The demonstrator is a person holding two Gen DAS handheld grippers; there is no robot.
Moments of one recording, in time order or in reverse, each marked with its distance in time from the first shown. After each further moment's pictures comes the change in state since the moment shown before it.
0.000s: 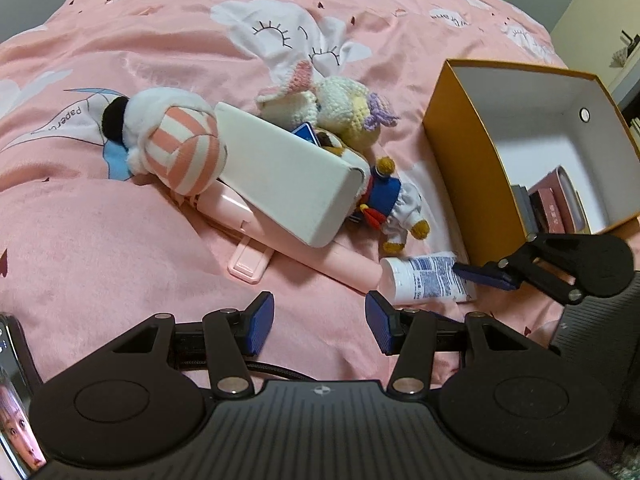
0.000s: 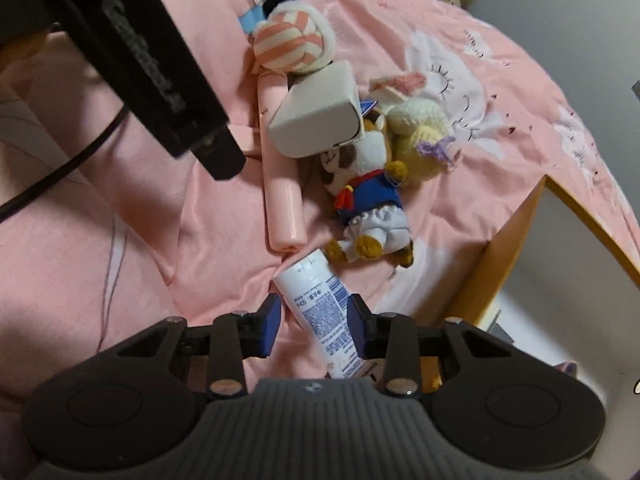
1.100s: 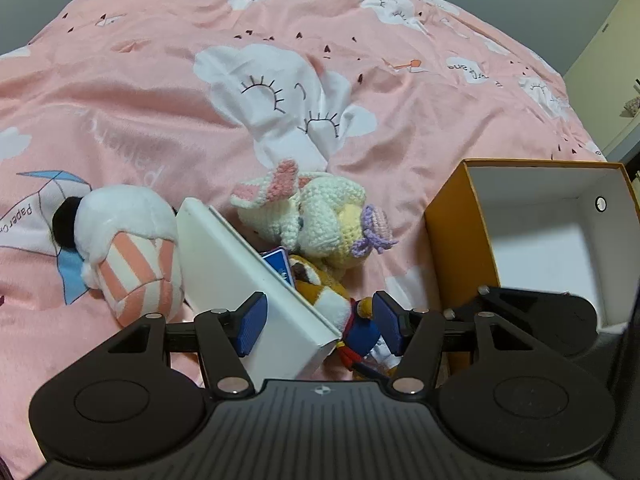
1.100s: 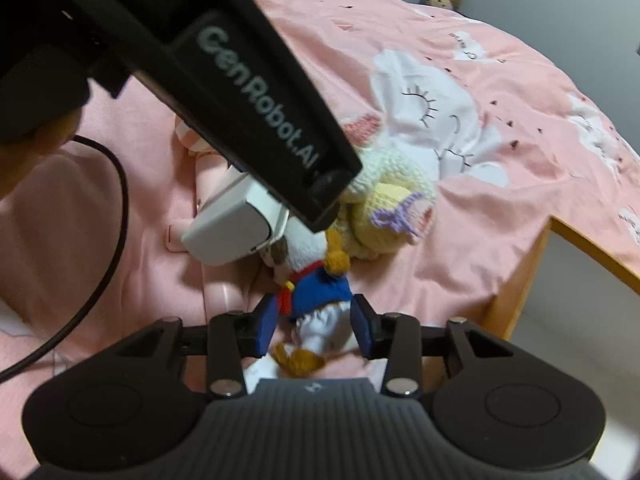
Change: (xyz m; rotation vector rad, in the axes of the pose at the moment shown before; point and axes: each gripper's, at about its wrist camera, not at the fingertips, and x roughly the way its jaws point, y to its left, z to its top) left arm 0.030 -0.009 0.087 -0.090 -0.049 -0.014; right arm 0.032 -0.062 0.050 0.095 -0.103 0.129
